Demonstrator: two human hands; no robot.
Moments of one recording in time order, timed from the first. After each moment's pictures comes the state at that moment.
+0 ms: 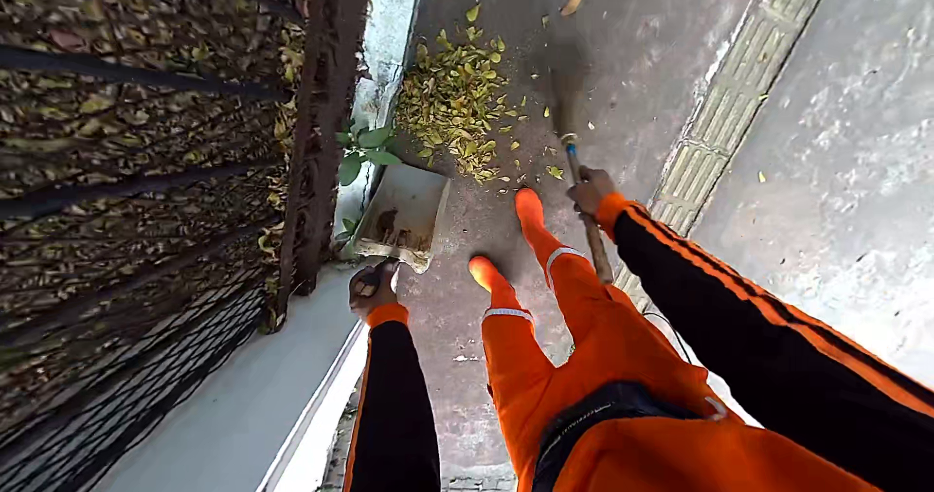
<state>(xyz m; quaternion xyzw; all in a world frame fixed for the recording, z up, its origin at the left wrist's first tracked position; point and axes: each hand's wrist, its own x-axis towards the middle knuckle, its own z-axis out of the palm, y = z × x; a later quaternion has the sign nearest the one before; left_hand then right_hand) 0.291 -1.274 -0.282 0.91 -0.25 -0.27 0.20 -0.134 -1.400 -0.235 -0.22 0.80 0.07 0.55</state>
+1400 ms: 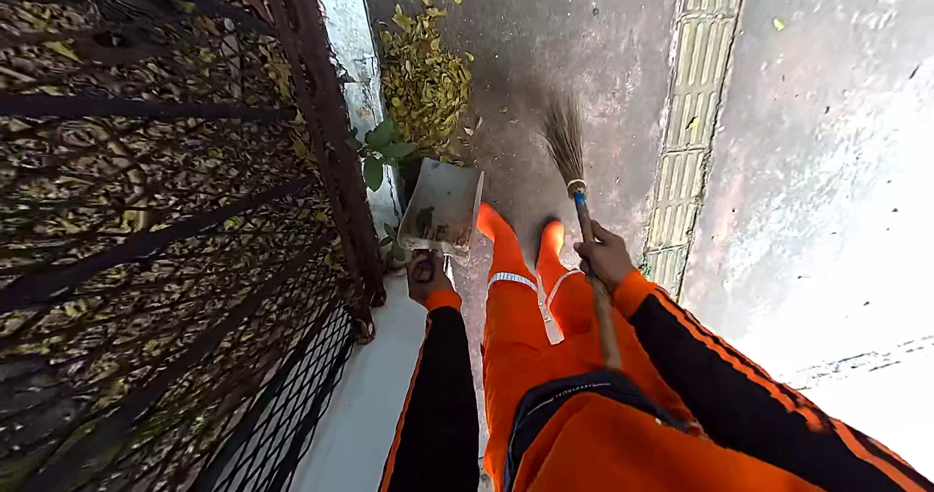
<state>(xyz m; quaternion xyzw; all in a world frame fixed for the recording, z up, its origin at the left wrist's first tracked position) 0.360 -1.260 -0.287 0.85 -0.36 -0.35 0.13 0.073 -1.208 -0.146 0.08 0.80 -0.17 0.57</state>
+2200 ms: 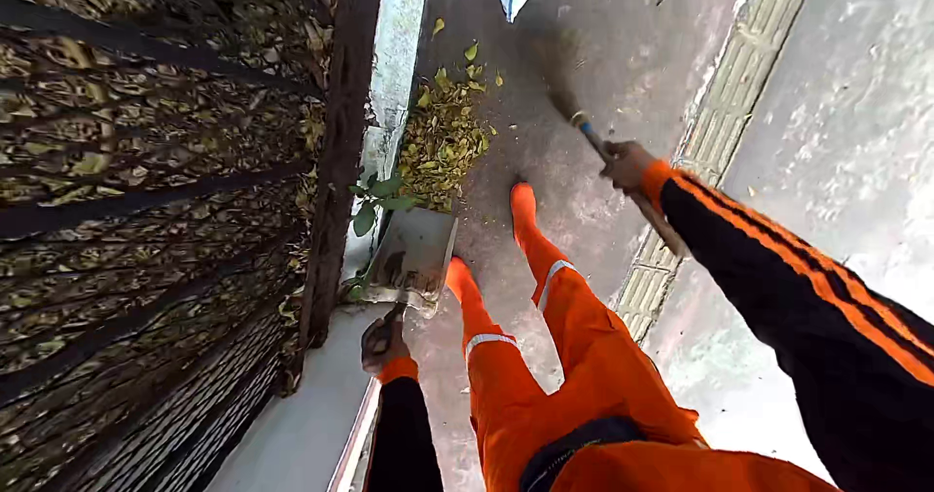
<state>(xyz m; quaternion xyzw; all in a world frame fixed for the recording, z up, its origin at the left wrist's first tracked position) 0.315 -1.286 -0.286 0.91 -0.26 -0.28 0.18 -0.196 -1.526 -0.257 -0.34 0.78 0.12 0.51</state>
